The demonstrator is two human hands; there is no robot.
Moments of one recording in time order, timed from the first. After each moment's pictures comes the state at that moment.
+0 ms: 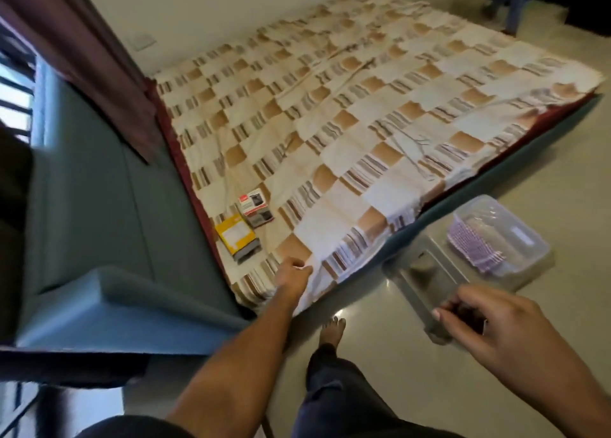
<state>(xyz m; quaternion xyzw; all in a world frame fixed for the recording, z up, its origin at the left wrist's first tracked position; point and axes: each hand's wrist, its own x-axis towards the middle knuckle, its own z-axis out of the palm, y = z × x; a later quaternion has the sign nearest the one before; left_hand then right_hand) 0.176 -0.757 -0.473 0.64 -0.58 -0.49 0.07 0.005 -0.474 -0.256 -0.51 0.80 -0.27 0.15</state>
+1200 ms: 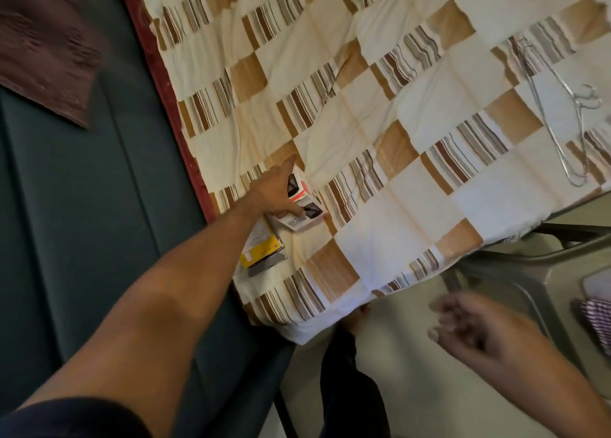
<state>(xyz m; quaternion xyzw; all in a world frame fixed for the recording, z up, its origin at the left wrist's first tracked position) 0.138 -1.170 -0.594 0.46 -0.79 -0.36 -0.21 -0.070 -0.822 -0.410 -0.41 0.77 -0.16 0.46</state>
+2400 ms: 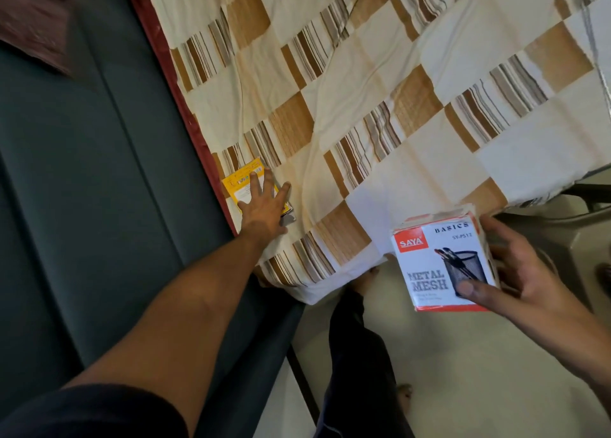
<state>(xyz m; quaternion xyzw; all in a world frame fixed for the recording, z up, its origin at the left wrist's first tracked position) 0.221 -1.075 -0.657 0.45 -0.80 -0.11 -0.37 -0.080 -0.822 -0.444 -0.20 0.73 -0.28 0.58</state>
